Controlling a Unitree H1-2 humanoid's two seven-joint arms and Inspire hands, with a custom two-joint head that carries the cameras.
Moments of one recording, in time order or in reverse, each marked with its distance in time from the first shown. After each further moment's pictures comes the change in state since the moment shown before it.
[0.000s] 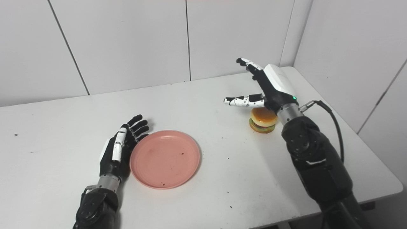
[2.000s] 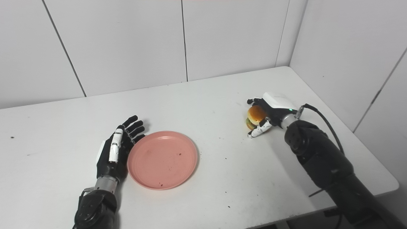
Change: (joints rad) left arm 0.002 -0.016 0.007 0.002 0.000 -0.005 0.013; right arm -0.030 -0.081 0.220 0.385 -0.133 -0.025 0.019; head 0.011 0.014
